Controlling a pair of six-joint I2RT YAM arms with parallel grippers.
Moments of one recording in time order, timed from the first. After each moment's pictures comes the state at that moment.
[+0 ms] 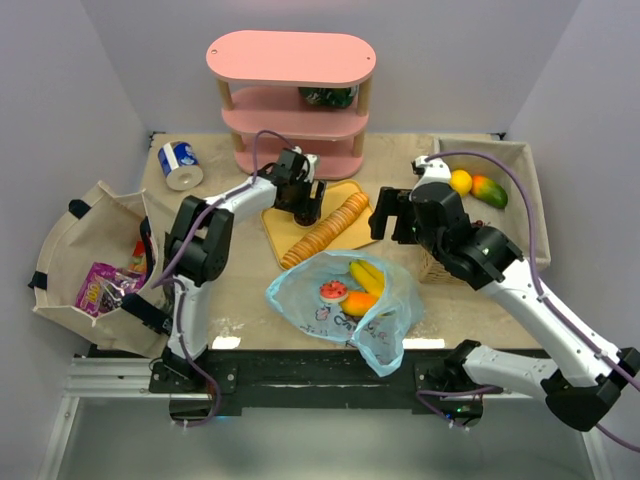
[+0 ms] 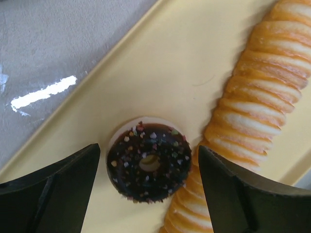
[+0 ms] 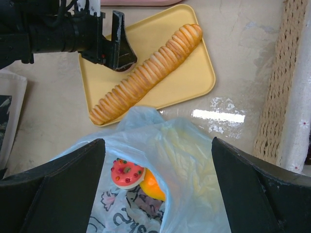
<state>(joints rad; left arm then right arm) -0.45 2.13 1.59 -0.40 0.12 -0.18 0.70 1.05 1.23 -0.74 0.35 0.54</state>
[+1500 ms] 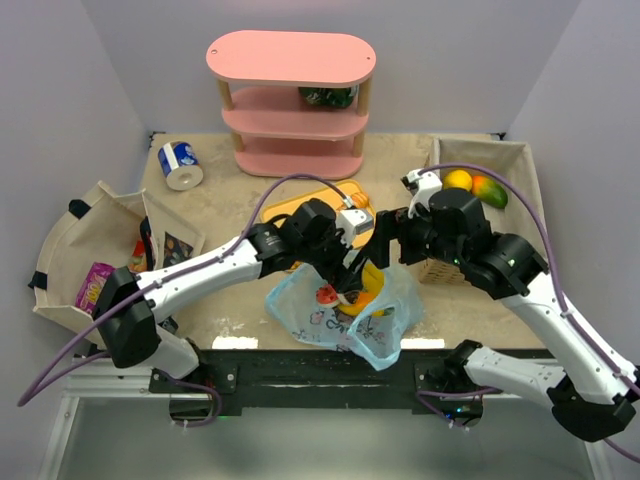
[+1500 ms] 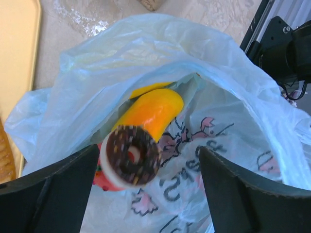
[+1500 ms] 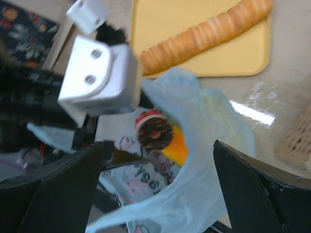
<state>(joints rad) -0.92 1.49 1.19 -0.43 0.30 -0.16 0.70 0.98 1.27 -0.85 0.05 0.41</state>
